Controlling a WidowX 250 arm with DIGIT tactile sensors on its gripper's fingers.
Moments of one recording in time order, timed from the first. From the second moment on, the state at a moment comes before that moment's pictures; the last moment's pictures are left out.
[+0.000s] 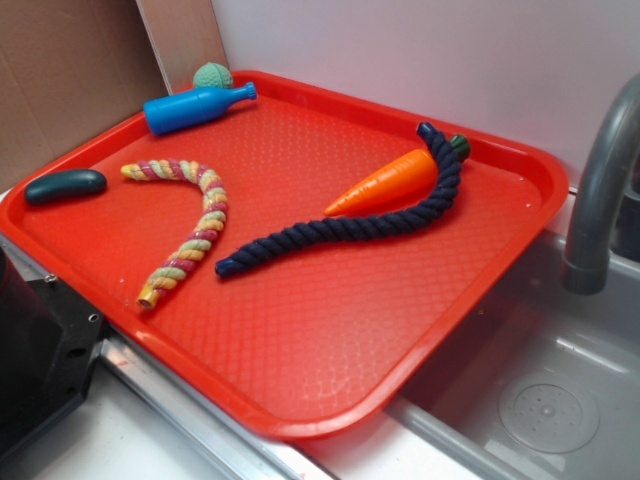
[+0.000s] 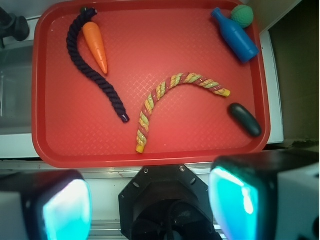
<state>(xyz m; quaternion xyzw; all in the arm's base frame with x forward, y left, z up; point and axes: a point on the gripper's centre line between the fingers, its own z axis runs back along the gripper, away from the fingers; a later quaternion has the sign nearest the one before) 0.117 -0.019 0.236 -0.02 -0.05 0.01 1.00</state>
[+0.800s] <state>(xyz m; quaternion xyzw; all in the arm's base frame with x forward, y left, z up) 0.202 -0.030 0.140 -0.01 -0.06 -0.03 1.00</state>
